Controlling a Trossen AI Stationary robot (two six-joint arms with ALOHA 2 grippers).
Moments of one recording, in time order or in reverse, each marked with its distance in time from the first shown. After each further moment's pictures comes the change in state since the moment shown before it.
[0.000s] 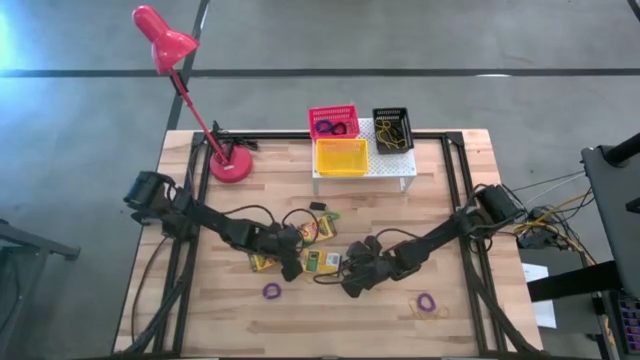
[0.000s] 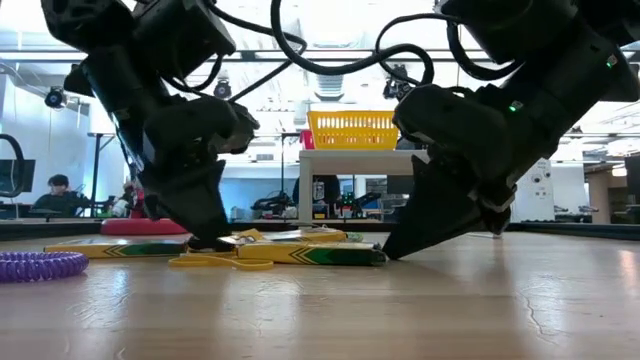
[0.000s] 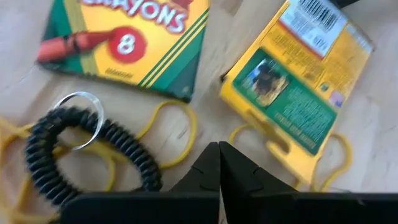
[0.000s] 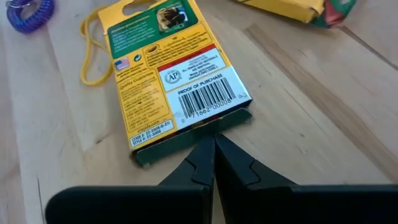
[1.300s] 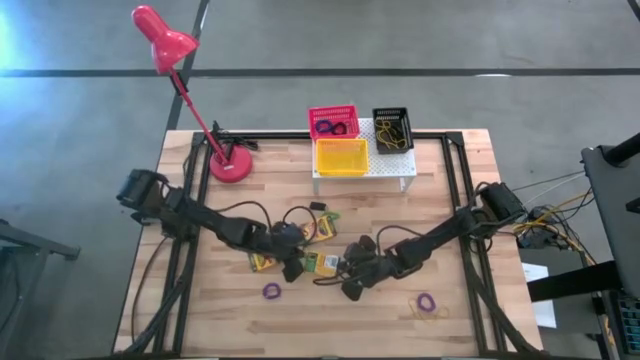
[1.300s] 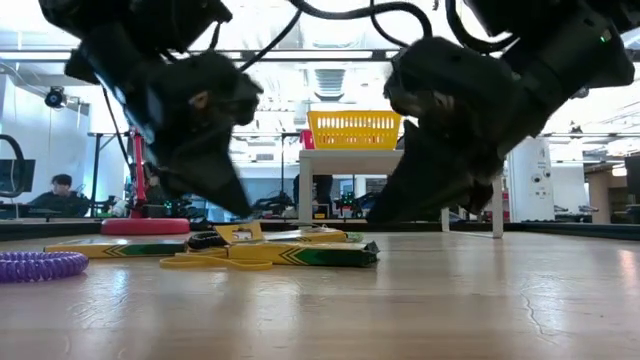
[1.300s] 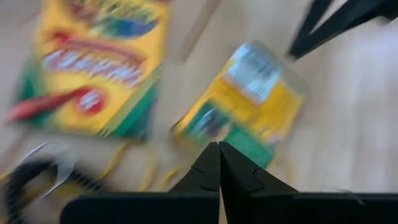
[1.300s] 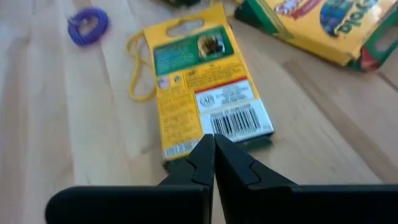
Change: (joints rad) left arm -0.004 -0.080 0.001 0.032 -0.013 0.049; right arm -0.003 -0.049 0.005 0.067 -0.024 -0.120
